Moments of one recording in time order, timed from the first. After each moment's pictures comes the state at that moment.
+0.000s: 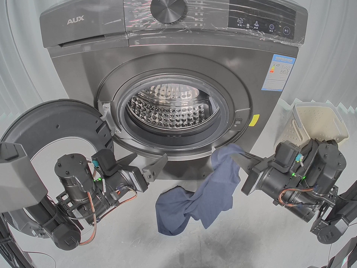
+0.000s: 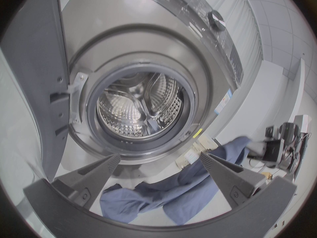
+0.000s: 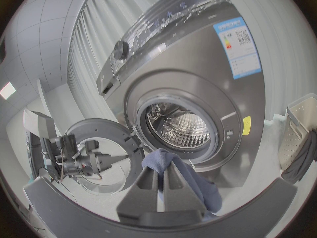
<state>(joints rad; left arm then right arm) -0.56 1.92 -0.38 -1.54 0.00 -0.36 0.75 1.73 -0.40 -1.40 -0.10 0.24</state>
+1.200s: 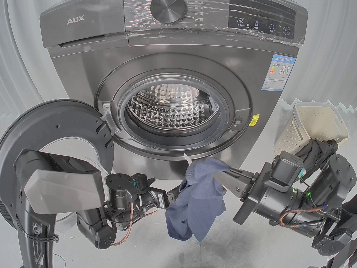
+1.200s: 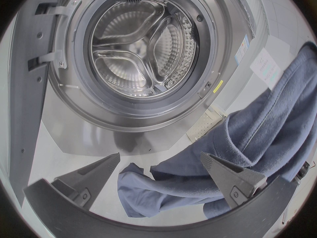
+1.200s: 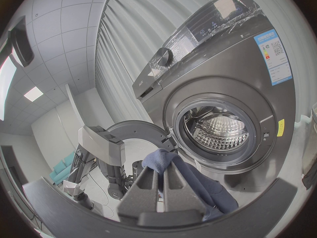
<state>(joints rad) -0.58 2.32 -0.56 -1.54 -0.01 -0.27 0.90 1.69 -0.38 -1.46 0.01 0.22</state>
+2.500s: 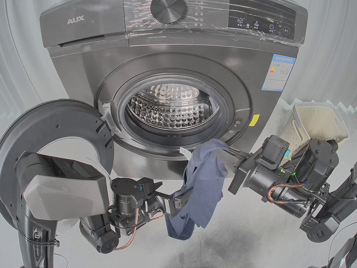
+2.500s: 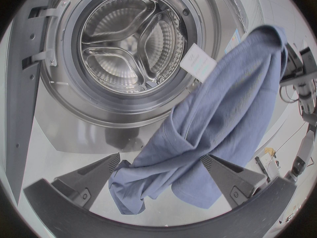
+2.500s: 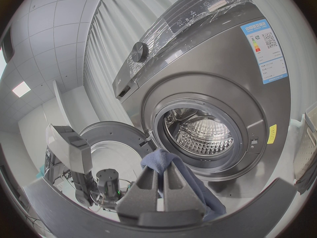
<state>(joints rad) -0.63 2.31 -0.54 -1.54 0.00 -0.27 0.76 1.80 -0.48 -1.46 0.03 0.21</state>
